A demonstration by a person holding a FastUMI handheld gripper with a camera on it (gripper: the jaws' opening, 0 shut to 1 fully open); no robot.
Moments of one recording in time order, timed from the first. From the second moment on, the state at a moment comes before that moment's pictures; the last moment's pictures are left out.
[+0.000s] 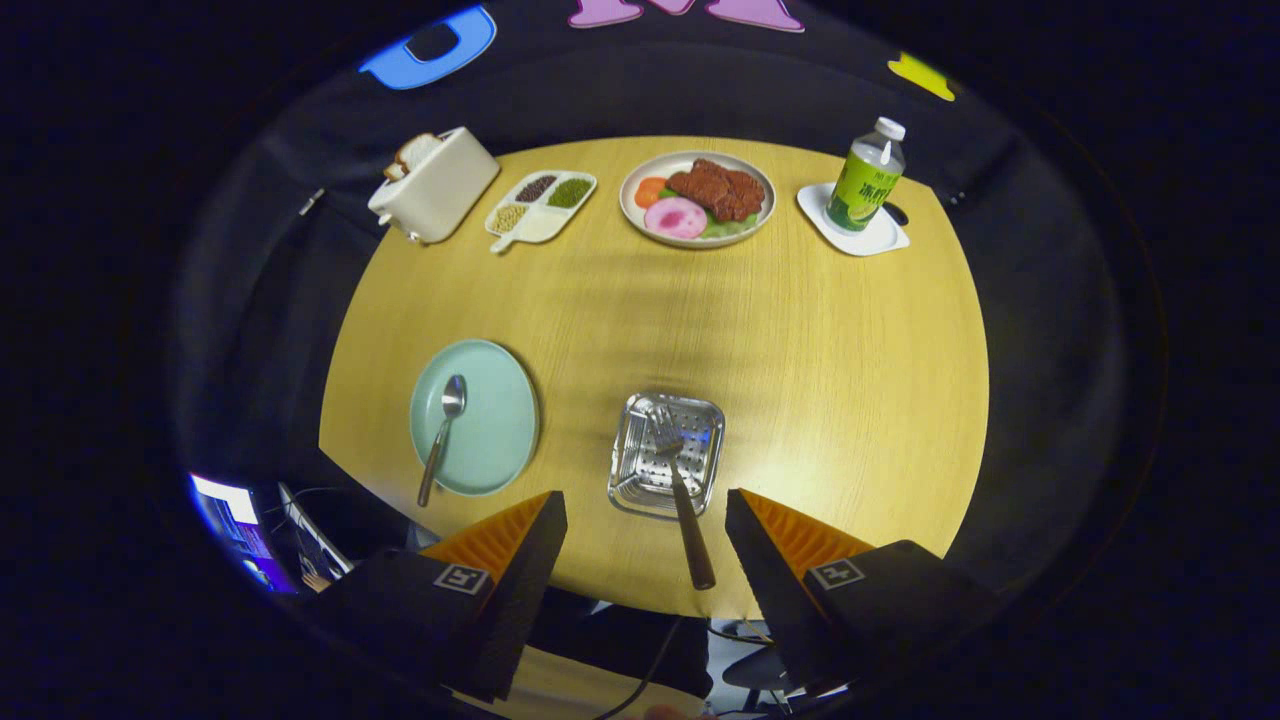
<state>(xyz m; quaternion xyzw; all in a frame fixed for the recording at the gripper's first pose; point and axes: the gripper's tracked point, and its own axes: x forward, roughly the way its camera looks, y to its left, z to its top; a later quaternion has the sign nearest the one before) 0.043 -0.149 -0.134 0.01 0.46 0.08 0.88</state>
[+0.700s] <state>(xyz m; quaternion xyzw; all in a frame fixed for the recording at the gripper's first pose) 0.030 -0.001 -0.061 0.04 0.25 0.11 0.96</state>
